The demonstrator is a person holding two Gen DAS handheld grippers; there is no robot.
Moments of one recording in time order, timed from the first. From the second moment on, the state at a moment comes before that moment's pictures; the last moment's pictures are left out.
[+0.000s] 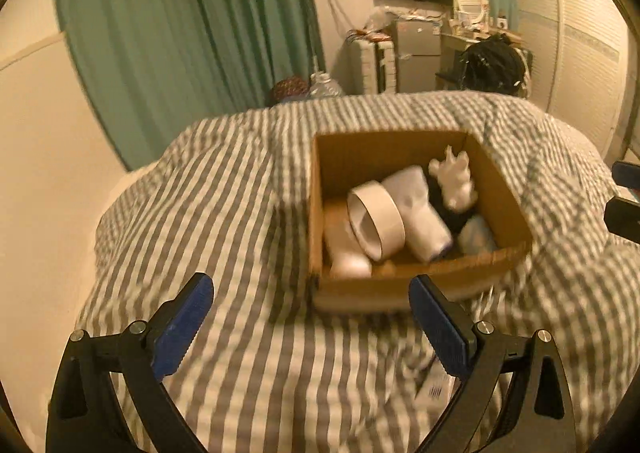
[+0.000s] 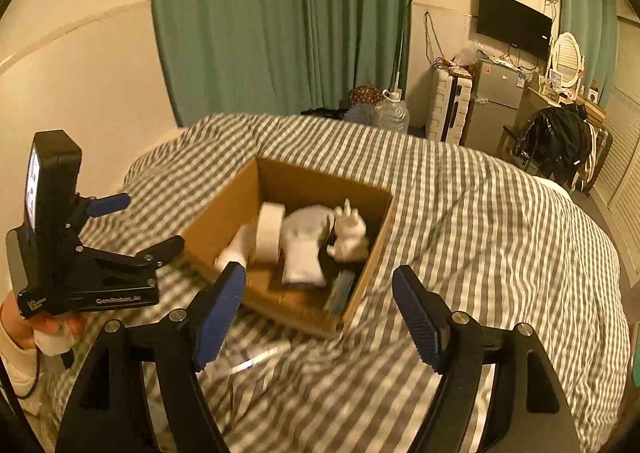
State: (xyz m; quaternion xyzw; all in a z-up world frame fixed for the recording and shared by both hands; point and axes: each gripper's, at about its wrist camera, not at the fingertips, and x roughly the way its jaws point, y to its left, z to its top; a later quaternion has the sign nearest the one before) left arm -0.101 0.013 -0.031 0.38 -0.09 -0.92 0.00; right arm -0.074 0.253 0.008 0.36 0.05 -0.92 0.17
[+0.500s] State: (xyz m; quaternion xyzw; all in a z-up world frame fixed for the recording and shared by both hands) left arm 0.011 0.008 -0.103 0.43 -0.08 -0.90 -0.02; right arm -0.008 0.229 -0.102 0.44 0.07 -0.88 0.17
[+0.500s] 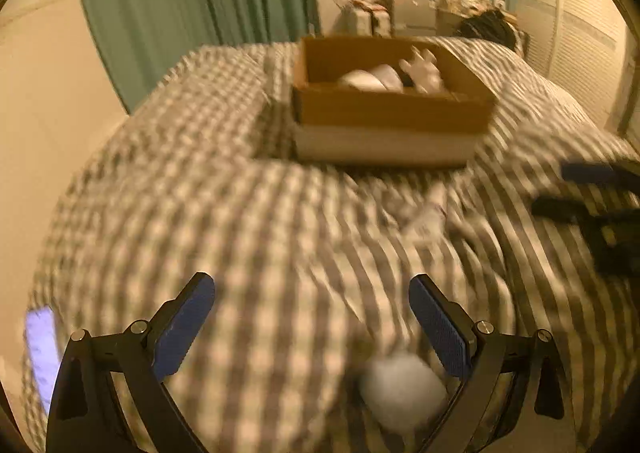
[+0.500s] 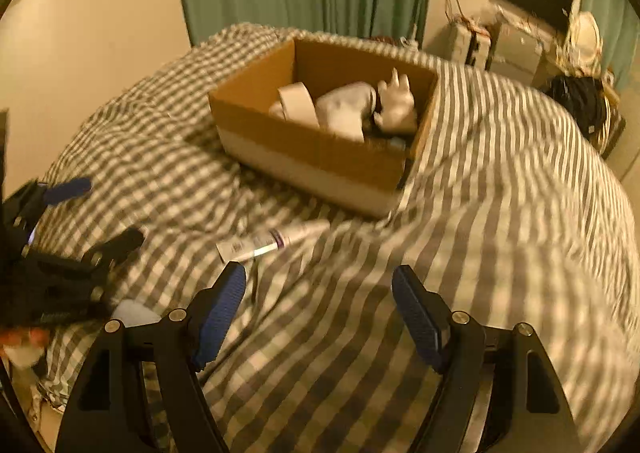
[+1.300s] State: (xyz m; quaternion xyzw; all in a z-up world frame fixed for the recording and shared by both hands) left arm 0.046 0.038 -0.118 0.47 -0.10 -0.87 -0.12; right arm -0.001 0.228 -0.098 0.42 0.06 -0.89 0.15
